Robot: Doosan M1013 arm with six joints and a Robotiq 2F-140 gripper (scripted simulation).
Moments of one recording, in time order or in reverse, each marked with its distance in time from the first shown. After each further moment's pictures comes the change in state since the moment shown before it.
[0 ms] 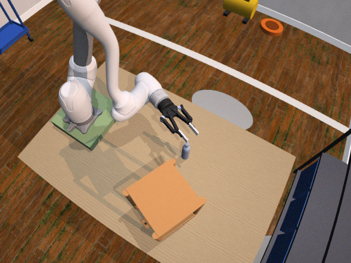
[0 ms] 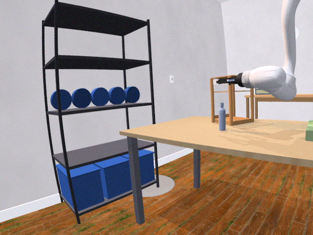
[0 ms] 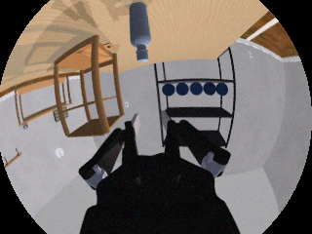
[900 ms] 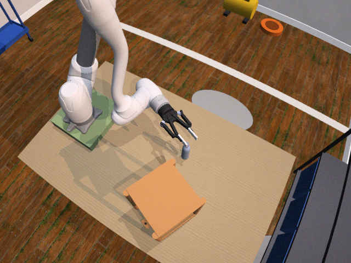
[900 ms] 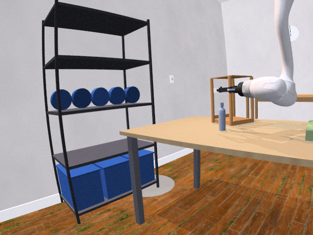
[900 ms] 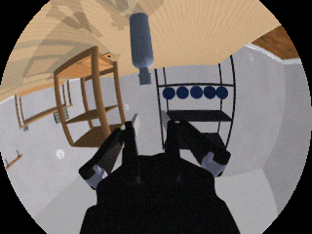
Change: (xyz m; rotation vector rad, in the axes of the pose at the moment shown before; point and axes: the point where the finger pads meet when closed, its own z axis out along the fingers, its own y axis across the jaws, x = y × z) arm 0.048 0.000 0.000 0.000 0.000 0.000
